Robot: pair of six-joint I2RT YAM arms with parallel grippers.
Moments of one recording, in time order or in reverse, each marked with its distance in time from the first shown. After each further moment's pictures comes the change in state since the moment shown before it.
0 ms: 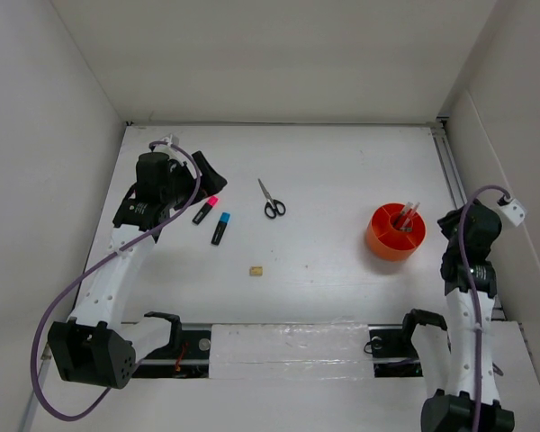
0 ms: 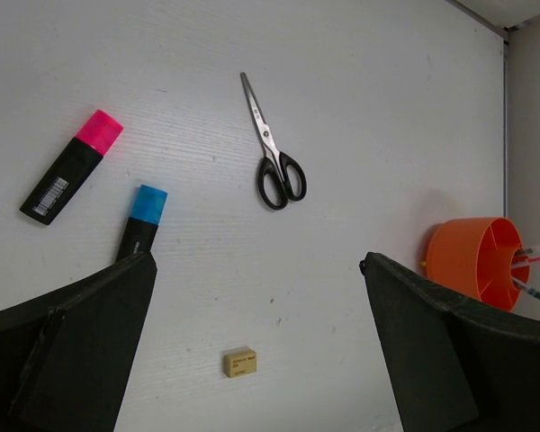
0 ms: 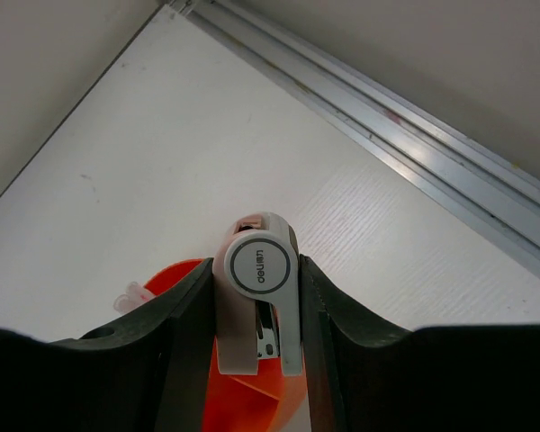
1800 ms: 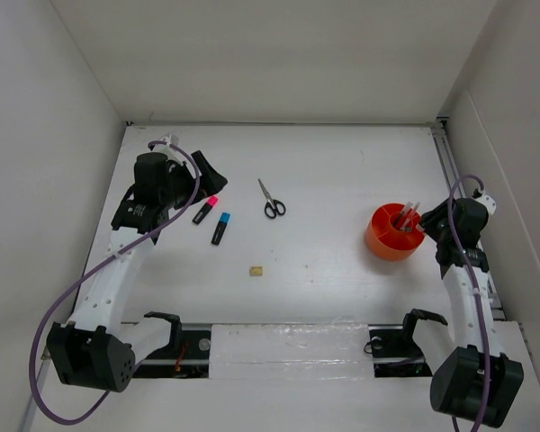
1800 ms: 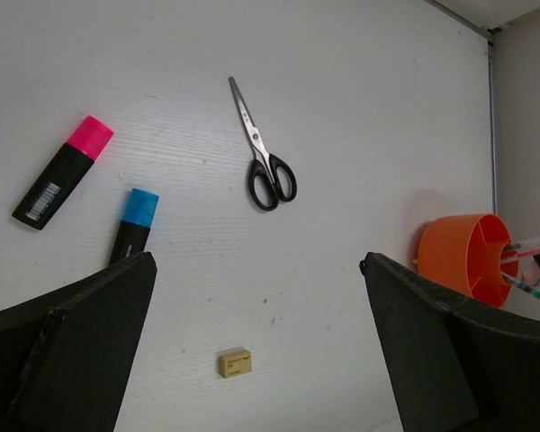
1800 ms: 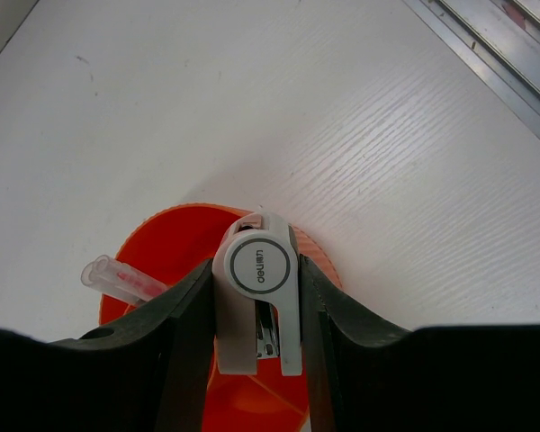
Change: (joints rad) left arm 0.000 -0.019 0.000 0.007 0.020 0.000; right arm -0.035 0.203 -0.075 0.116 -0.255 -0.014
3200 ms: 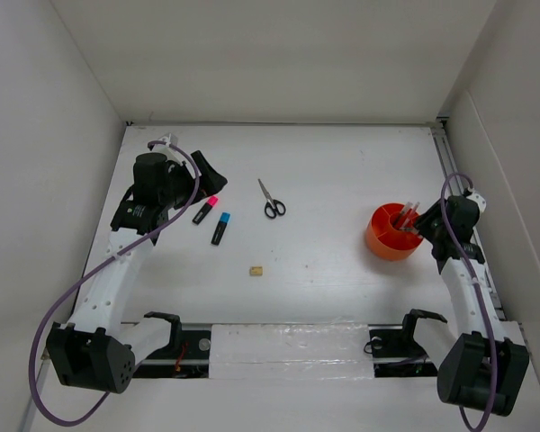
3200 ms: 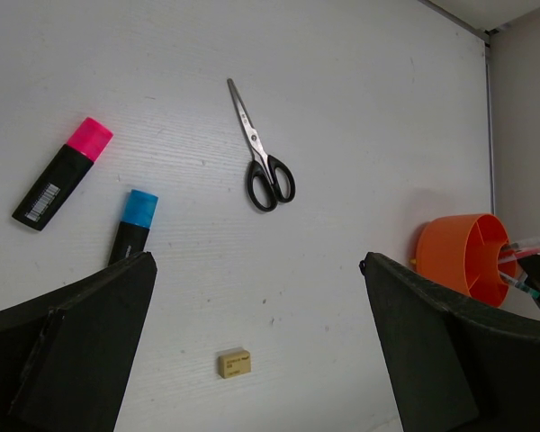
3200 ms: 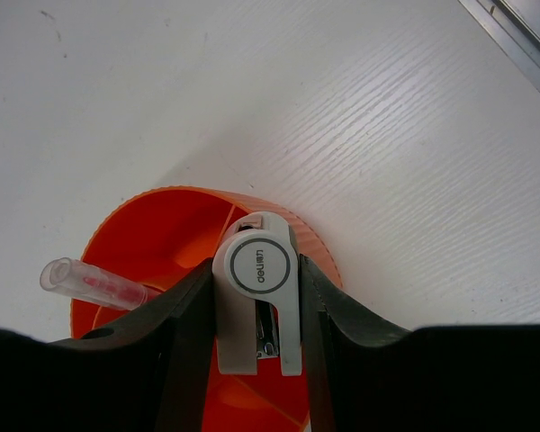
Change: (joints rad) left arm 0.000 -0.007 0.000 0.000 0.000 0.000; right arm 0.048 0.078 0.000 0.001 0.019 -0.011
